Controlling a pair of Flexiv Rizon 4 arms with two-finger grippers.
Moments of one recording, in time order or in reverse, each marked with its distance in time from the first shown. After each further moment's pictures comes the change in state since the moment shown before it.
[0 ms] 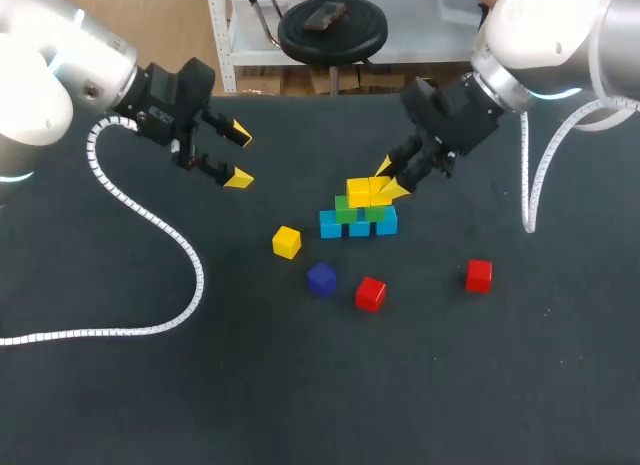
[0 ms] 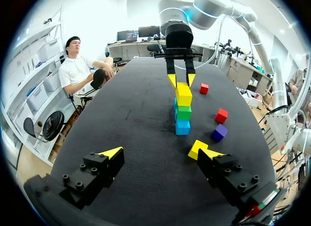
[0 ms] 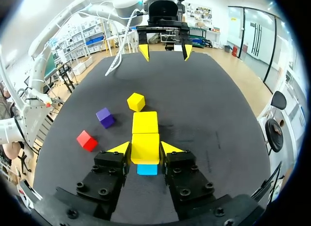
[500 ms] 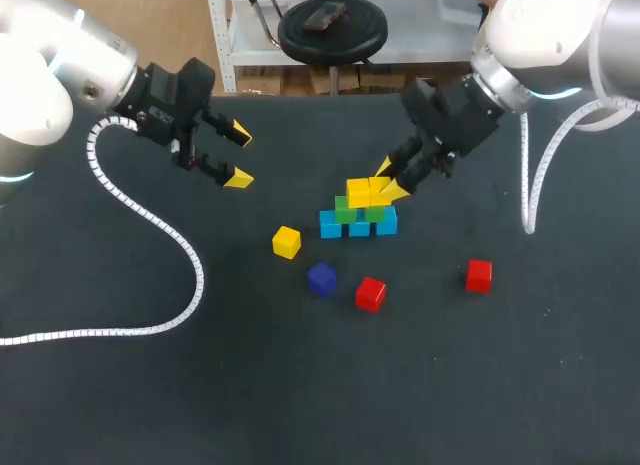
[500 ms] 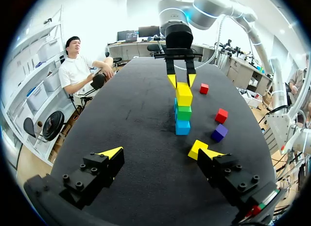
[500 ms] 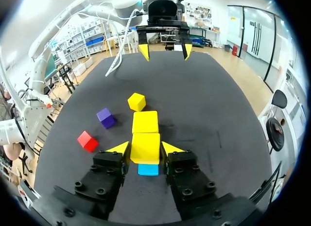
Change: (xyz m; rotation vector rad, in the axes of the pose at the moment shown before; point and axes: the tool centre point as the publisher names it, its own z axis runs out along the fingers) left arm 0.000 0.000 0.000 0.000 0.000 0.000; right arm 0.000 0.001 0.001 -0.008 -0.002 0.007
